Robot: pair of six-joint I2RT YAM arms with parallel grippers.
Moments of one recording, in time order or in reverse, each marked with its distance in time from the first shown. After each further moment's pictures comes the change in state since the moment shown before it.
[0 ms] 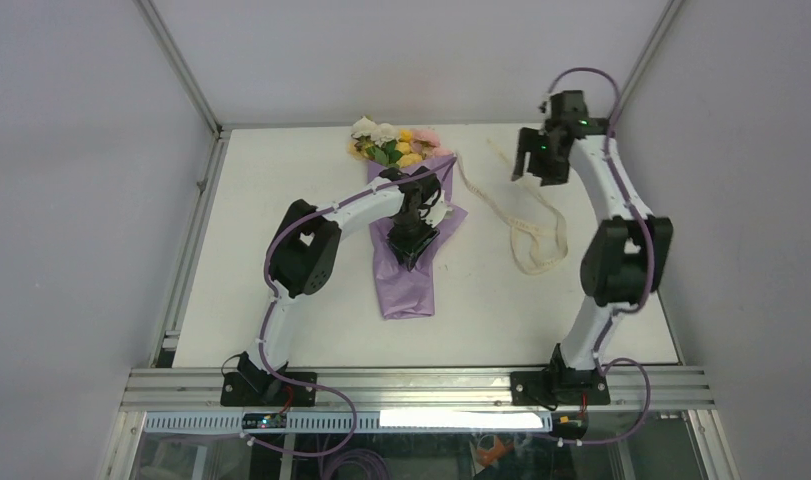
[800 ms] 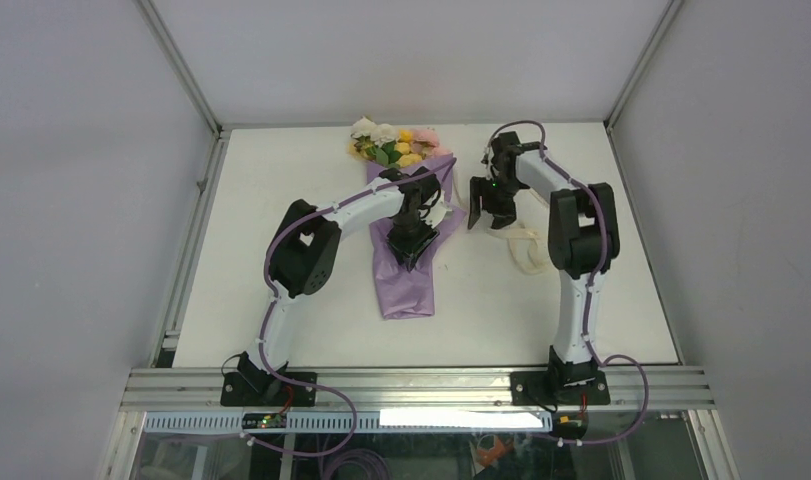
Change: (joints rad) left arm 0.000 -0.002 -0.006 0.002 0.000 0.000; right arm 0.221 0.460 0.067 -0.025 -0.228 -0.028
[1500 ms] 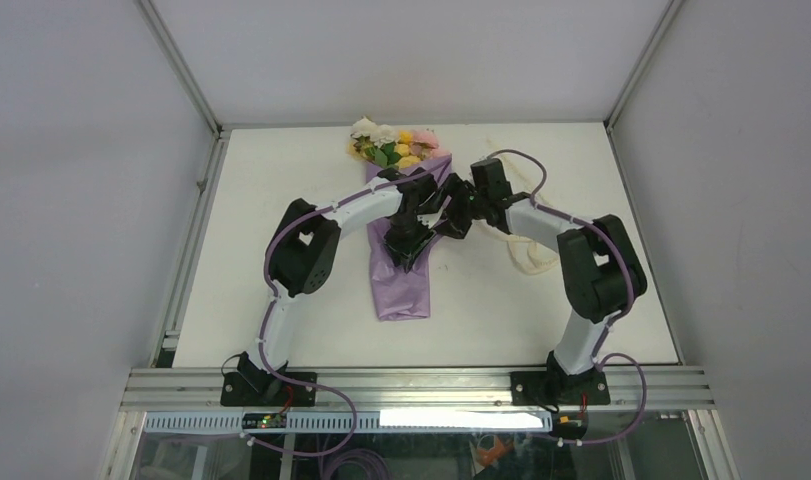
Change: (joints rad) left arm 0.002 0.000 -0.009 -0.019 -0.003 -0.035; right arm 0.204 -0.383 -0.586 0.809 -0.159 0.800
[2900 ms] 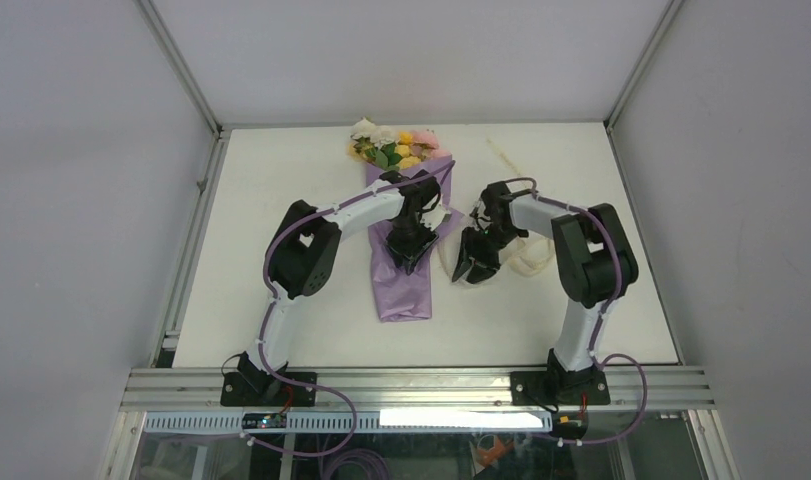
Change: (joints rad) left arm -0.012 -0.011 -0.018 0.017 -0.006 0.004; right arm -0.095 0.115 0.026 -0.621 -0.113 -0.555
